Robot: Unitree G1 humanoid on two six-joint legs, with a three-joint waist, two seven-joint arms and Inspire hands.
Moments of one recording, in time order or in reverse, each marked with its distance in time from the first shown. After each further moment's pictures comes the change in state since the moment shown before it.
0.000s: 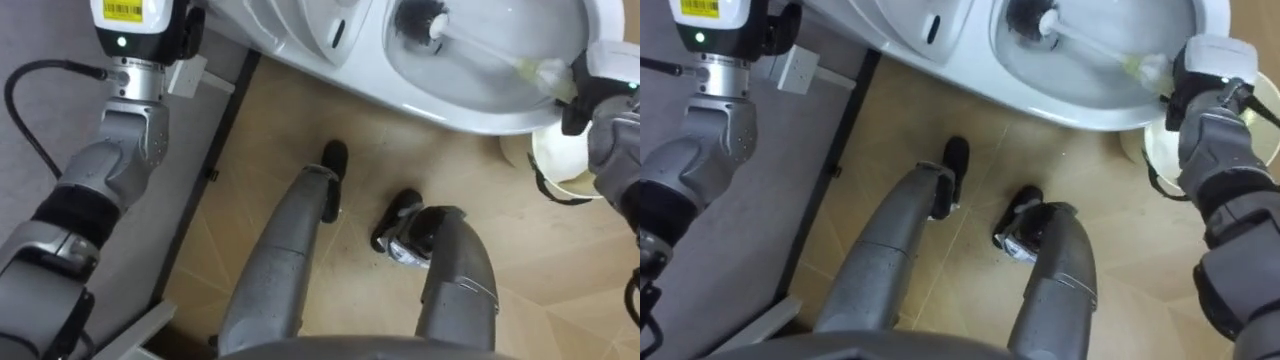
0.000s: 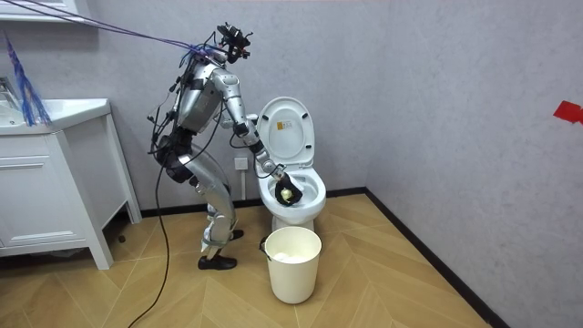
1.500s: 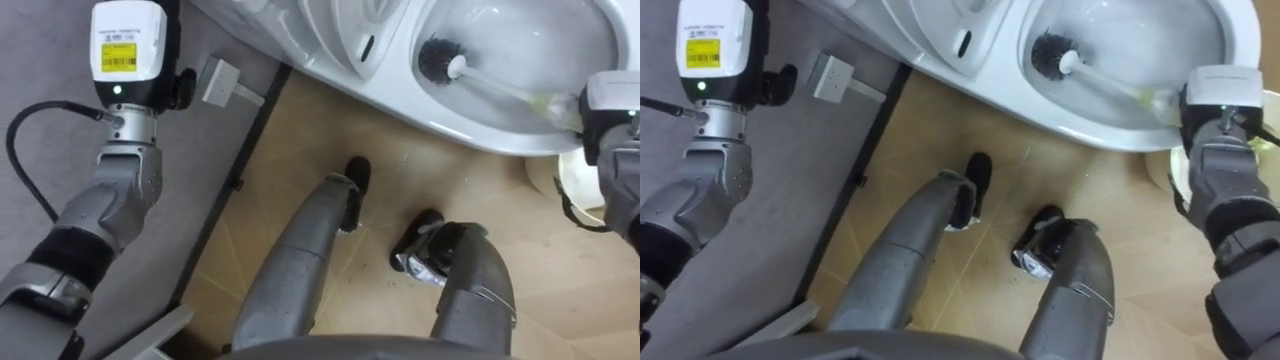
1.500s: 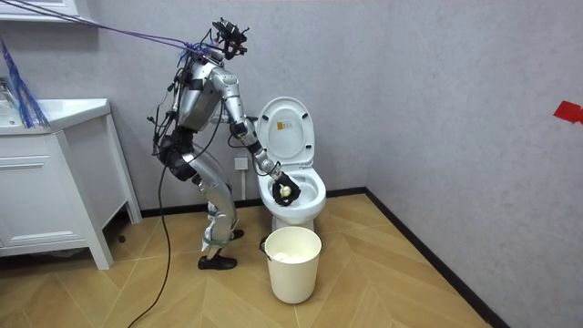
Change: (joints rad) left arm 0.157 -0.003 -0.015 -0.050 -0.081 0.063 -0.097; right arm 0.123 -0.063 0.040 -0.031 -0.376 0.057 0.042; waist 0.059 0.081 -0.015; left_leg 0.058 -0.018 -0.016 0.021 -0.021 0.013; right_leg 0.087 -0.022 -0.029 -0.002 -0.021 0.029
